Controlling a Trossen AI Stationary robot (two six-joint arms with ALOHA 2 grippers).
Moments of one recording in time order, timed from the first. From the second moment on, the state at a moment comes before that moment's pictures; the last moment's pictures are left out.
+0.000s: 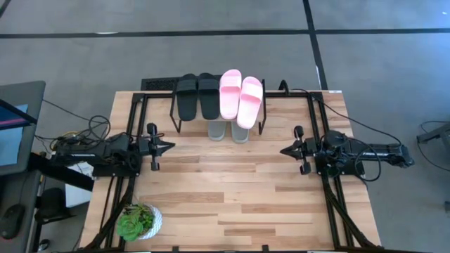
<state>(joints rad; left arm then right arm) 0.00 0.01 0.01 0.05 -0.13 0.25 -0.07 0.08 0.01 0.04 -0.18 -0.10</state>
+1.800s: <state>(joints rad) 0.00 0.01 0.01 0.05 -0.13 0.22 -0.07 0.08 0.00 0.03 -0.10 -0.08</state>
